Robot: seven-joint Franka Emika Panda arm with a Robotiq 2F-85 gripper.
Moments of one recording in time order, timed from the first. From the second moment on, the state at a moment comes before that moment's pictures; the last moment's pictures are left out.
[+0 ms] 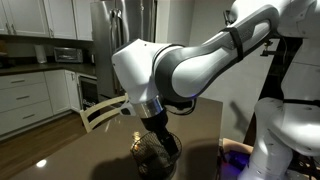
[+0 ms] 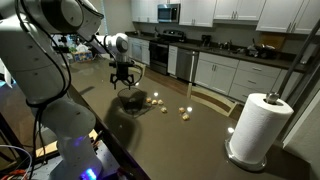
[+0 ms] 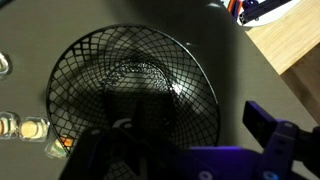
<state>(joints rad) 0.33 -0.08 0.27 -2.22 -0.07 1.77 -0.27</state>
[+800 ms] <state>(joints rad) 0.26 -0.11 0.22 -2.21 -0.07 2.07 -0.02</state>
